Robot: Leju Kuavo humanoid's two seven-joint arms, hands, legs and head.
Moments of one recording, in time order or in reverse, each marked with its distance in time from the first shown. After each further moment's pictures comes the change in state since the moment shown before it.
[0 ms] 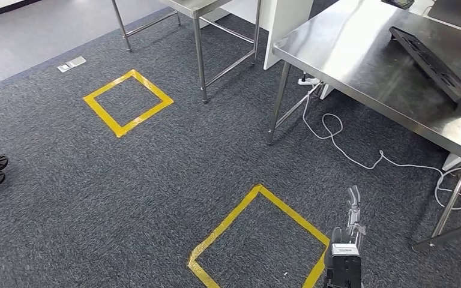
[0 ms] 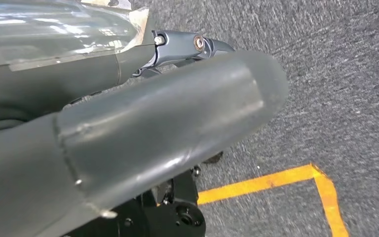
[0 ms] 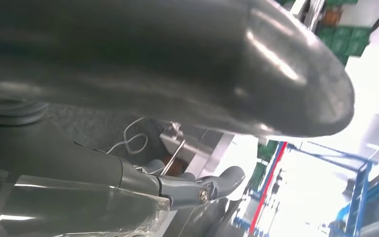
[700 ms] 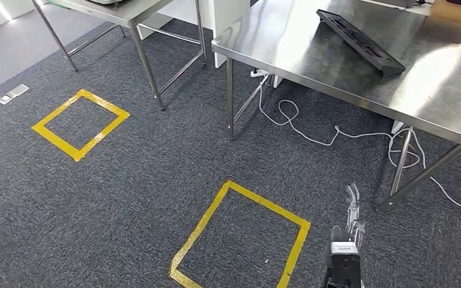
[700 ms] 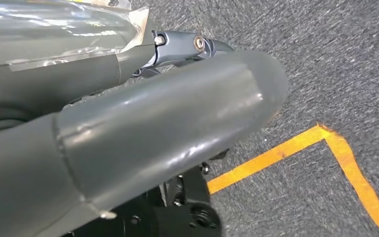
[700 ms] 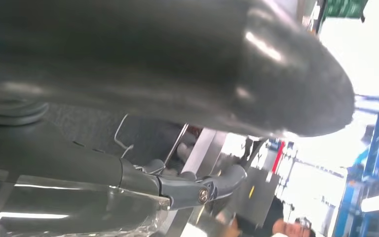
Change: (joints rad) left arm 0.003 0.003 -0.001 0.000 0.000 -0.003 0.000; right arm 0.001 -0.001 0.000 -0.003 -0.002 -0.005 -0.004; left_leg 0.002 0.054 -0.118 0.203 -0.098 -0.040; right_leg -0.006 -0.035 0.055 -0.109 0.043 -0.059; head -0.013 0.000
